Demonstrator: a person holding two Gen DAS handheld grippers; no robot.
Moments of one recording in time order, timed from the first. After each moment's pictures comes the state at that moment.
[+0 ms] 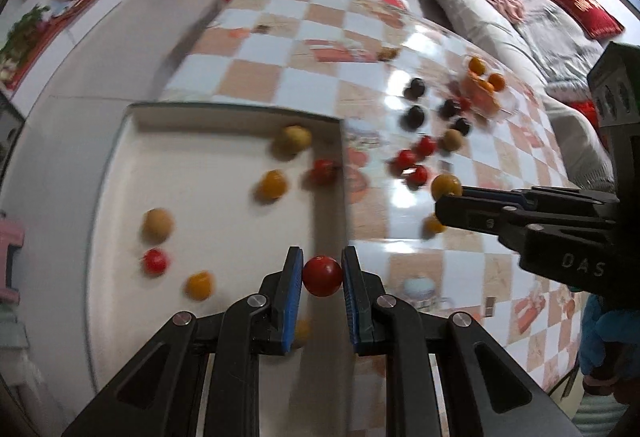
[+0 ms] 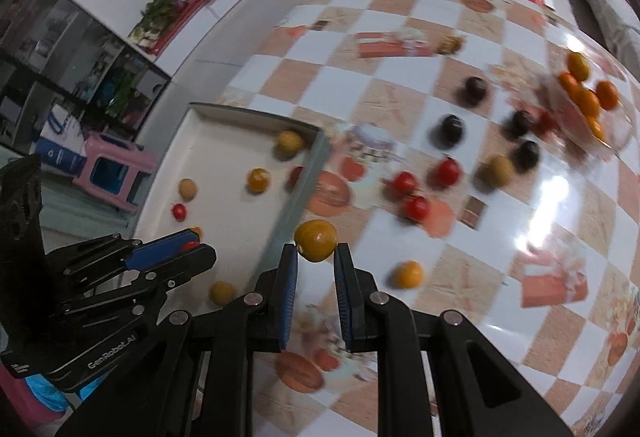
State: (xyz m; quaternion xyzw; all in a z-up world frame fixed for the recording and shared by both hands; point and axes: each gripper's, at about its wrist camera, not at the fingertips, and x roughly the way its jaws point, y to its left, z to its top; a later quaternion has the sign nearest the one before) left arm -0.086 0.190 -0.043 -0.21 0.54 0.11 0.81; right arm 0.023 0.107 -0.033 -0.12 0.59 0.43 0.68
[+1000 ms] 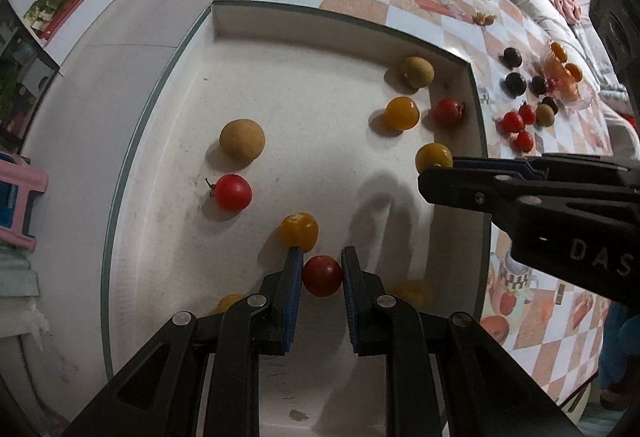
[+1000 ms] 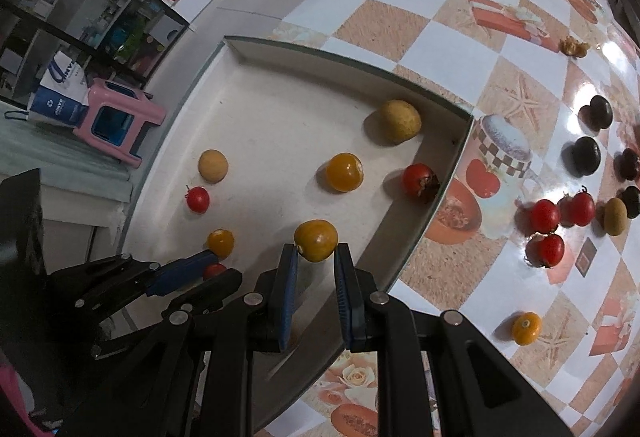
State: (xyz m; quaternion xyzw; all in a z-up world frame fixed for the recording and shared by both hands) left arm -0.116 0.228 -0.102 -0.22 0.59 0.17 0.75; right arm -0.017 0.198 -0.089 -0.19 0.62 0.45 0.62
